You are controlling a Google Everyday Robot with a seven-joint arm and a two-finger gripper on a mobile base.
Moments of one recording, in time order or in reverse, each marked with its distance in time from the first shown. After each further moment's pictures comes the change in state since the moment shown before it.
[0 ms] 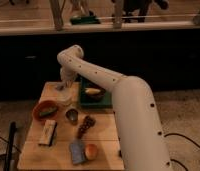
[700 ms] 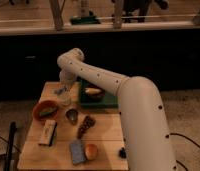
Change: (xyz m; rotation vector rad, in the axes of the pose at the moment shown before) arm -0.032 0.014 -0.004 -0.008 -0.045 -0.022
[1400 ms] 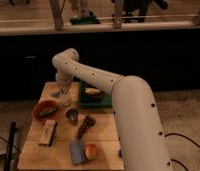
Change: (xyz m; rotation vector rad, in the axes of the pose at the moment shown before) arm -0.017 -0.004 0.007 -0.062 -0.038 -0.004
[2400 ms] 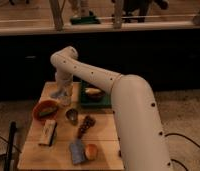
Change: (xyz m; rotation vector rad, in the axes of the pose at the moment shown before) arm -0.004 0.004 -0.011 -0.032 0.005 0.035
